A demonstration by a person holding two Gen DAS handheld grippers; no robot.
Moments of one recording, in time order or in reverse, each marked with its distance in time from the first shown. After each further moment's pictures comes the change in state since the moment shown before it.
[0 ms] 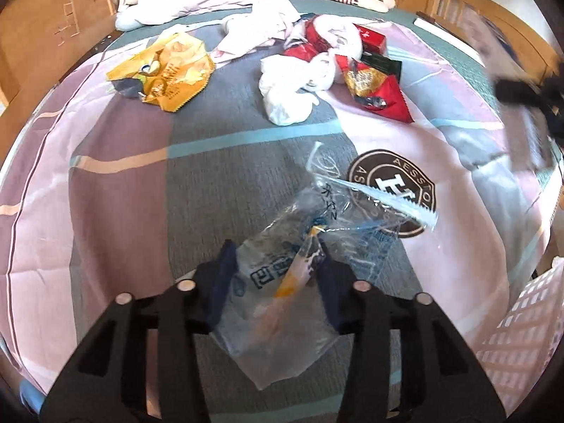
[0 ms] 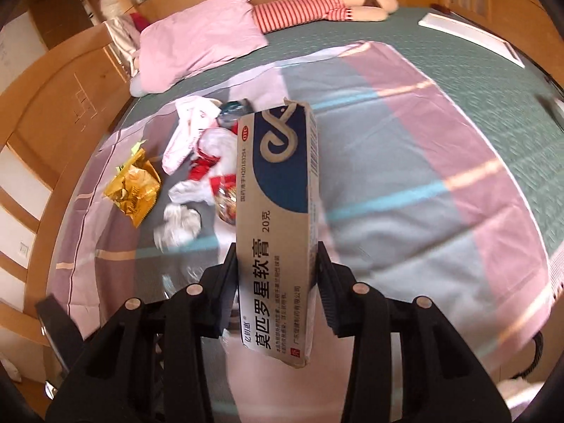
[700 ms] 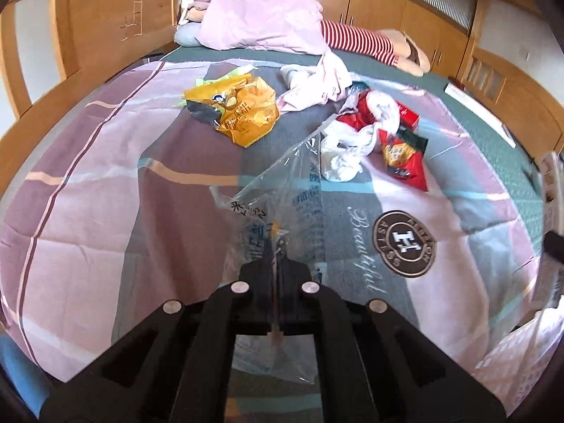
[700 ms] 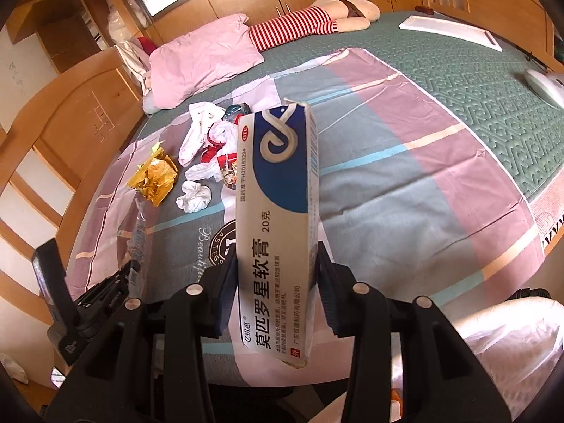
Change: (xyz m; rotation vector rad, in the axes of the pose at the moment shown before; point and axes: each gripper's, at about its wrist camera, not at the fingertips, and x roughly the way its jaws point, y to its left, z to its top) left arm -0.051 0.036 -0.013 -0.198 -0.187 0.044; right arm -0.056 -0.015 -0.062 0.031 -0.073 0.053
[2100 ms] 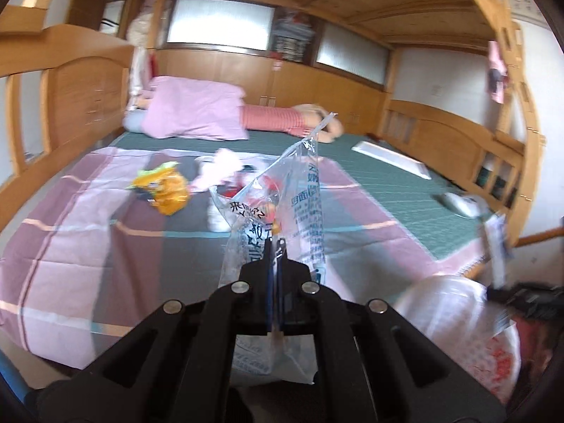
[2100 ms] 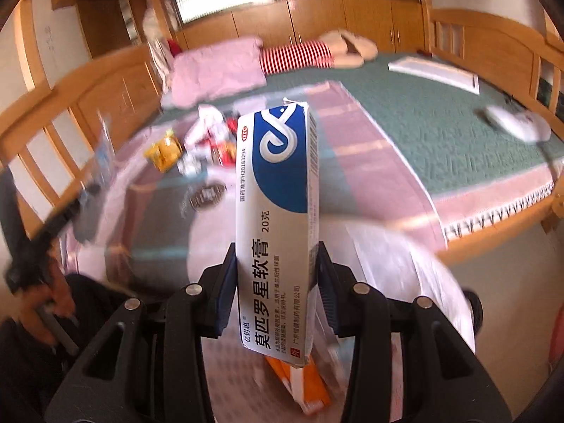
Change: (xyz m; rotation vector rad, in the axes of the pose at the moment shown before) left arm -0.173 -0.071 -0.058 0.110 -0.331 -0.280; right arm -0.140 -0.086 -0.090 -0.142 -0.012 -0.041
